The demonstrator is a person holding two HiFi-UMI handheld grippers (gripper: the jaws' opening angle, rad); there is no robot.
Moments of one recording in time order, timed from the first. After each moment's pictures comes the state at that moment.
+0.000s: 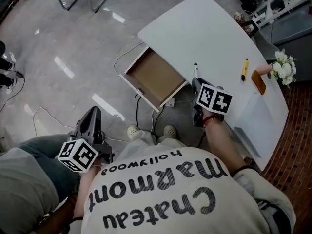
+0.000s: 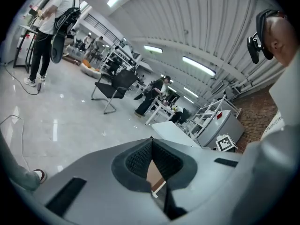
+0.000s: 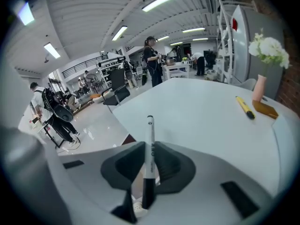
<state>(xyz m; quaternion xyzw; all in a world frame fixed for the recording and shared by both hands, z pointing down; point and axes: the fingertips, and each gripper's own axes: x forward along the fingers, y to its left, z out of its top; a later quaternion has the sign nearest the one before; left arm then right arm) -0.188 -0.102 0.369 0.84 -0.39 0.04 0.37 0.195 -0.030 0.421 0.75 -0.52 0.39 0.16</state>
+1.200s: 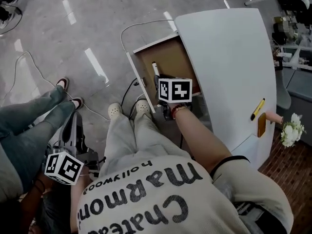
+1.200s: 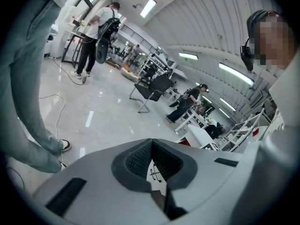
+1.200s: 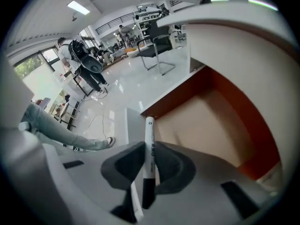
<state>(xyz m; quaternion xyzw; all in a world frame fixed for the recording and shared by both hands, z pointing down) -0.254 -0.074 0.465 0.70 -0.56 0.04 0.44 0.047 -0.135 0.626 0.50 -0.65 0.46 0.35</state>
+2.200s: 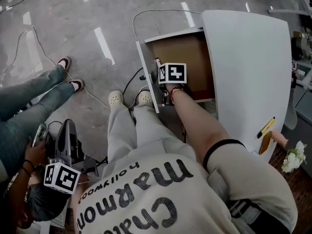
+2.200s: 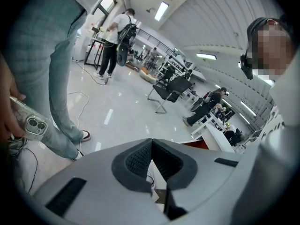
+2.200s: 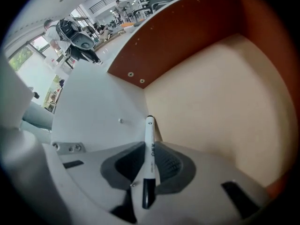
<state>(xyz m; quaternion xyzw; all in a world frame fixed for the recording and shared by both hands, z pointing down) -0.272 -0.025 0.499 0.61 -0.65 0.05 0.45 0.054 -0.129 0.779 0.43 -0.61 0.51 0.44</state>
